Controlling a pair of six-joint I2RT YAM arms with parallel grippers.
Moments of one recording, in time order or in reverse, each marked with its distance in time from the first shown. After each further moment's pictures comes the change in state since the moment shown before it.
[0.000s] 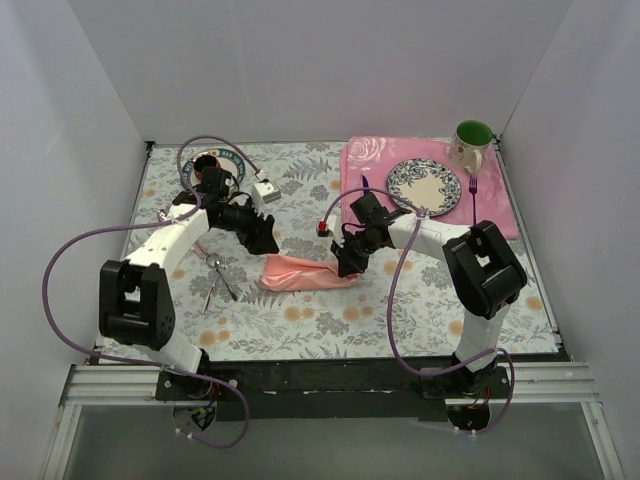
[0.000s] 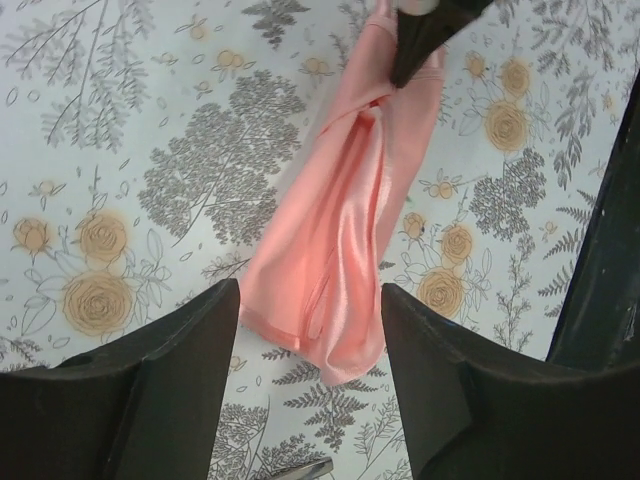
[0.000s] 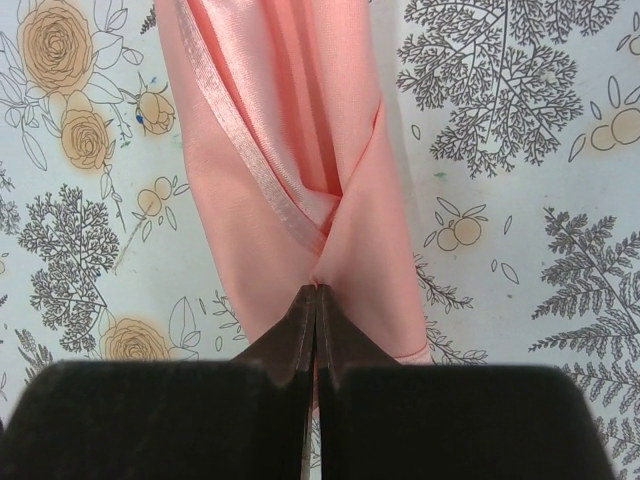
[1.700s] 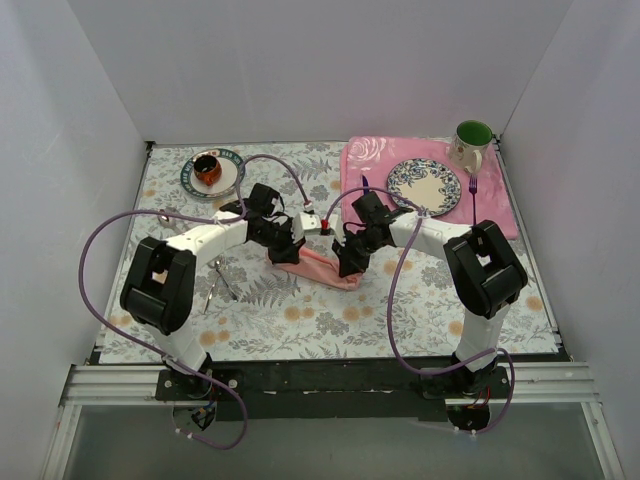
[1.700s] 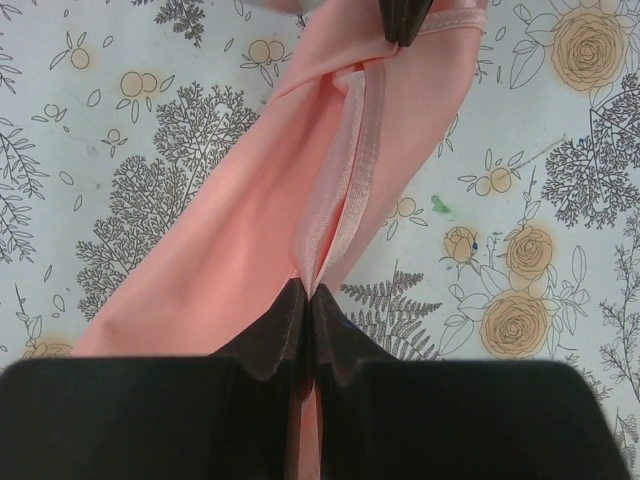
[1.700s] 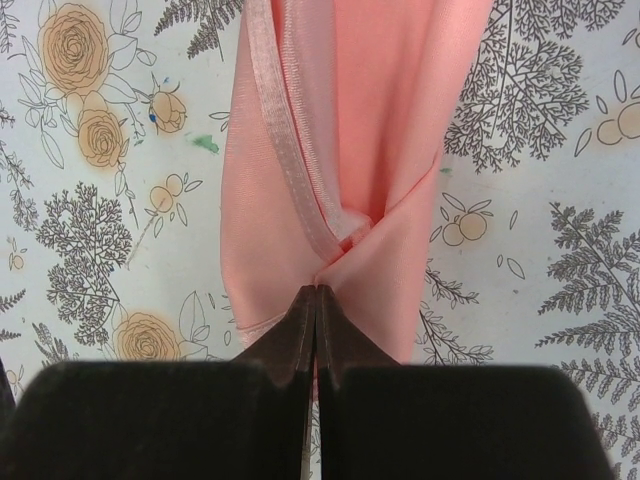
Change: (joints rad) left arm -0.254 0.113 -0.064 0.161 -0.178 0.166; right arm -0.008 0.000 0.008 -0.020 -0.033 0.000
